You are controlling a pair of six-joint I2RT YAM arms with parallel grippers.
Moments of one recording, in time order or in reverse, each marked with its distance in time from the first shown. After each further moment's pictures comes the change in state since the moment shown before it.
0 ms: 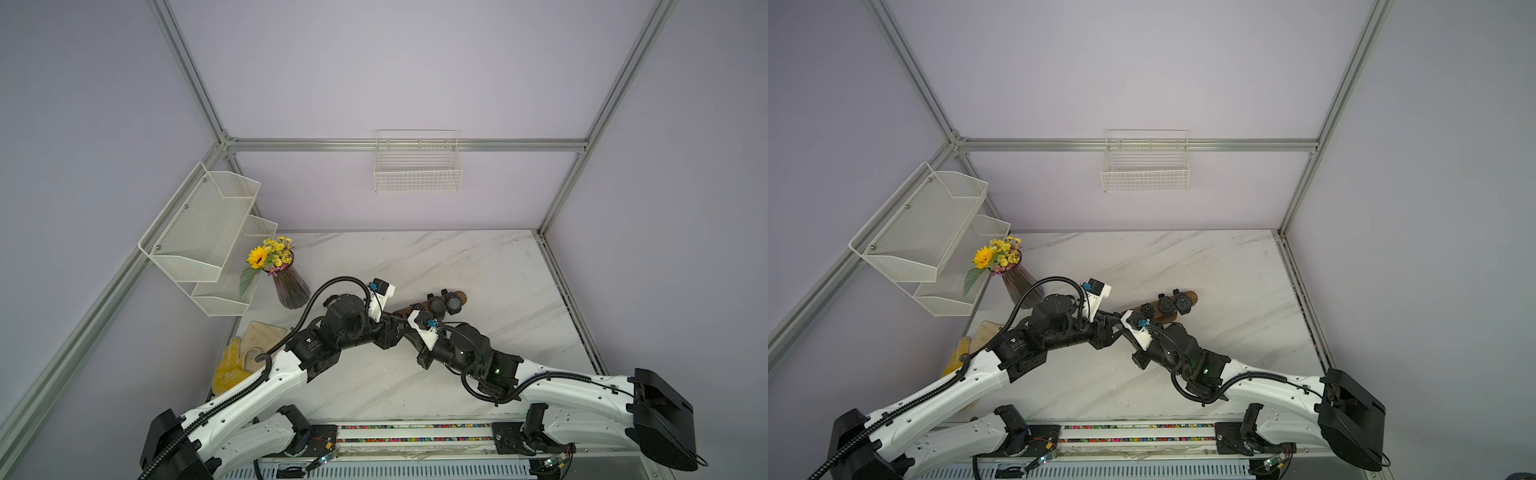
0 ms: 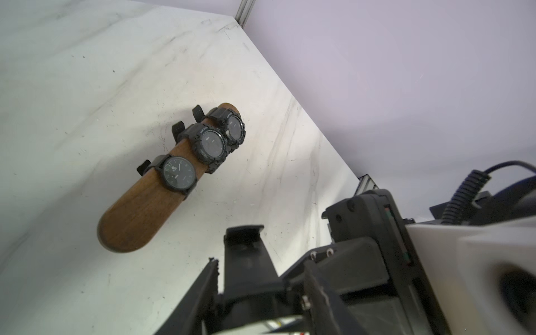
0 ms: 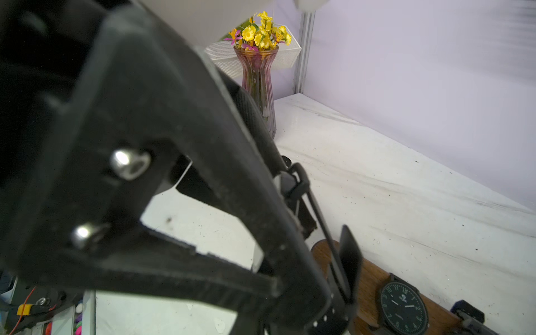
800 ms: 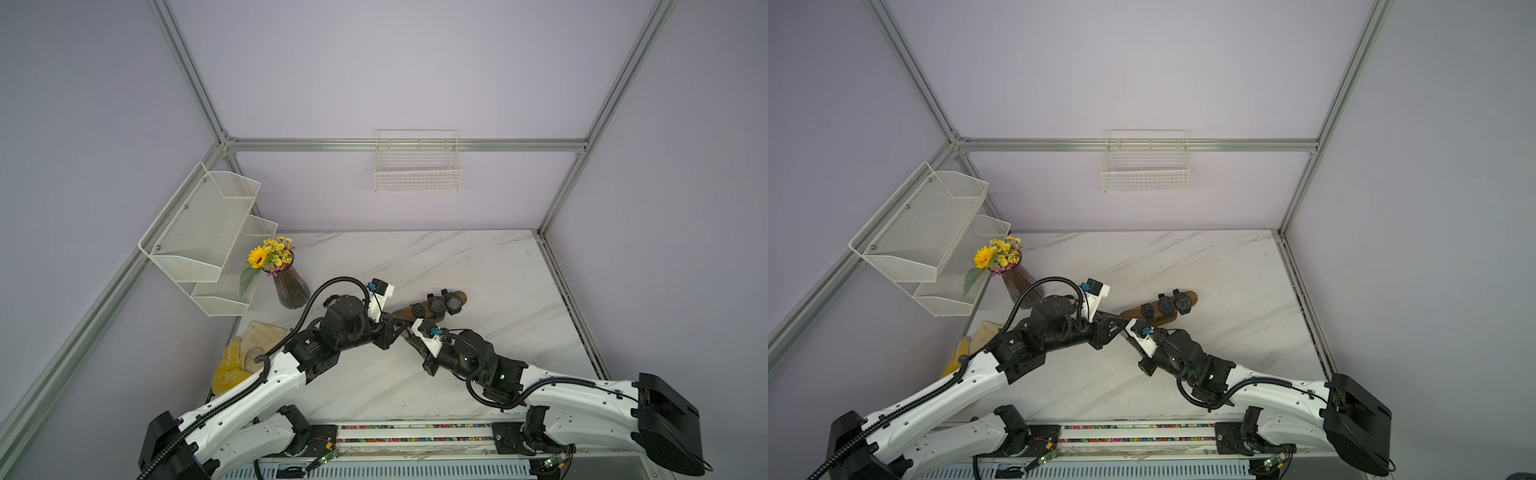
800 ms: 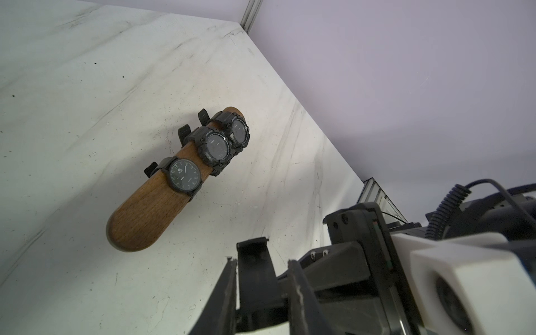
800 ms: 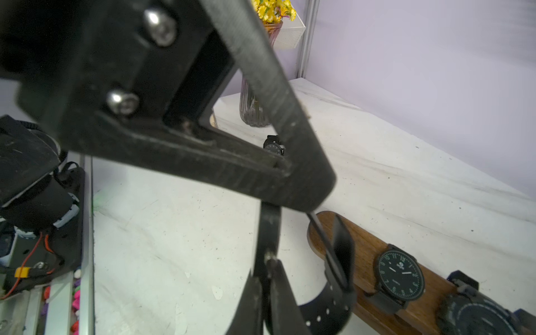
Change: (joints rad) left arm -0.010 -0.018 0.000 -0.008 -0.031 0.013; right arm 0.000 -0.055 -0.076 -0.027 0.000 -0.032
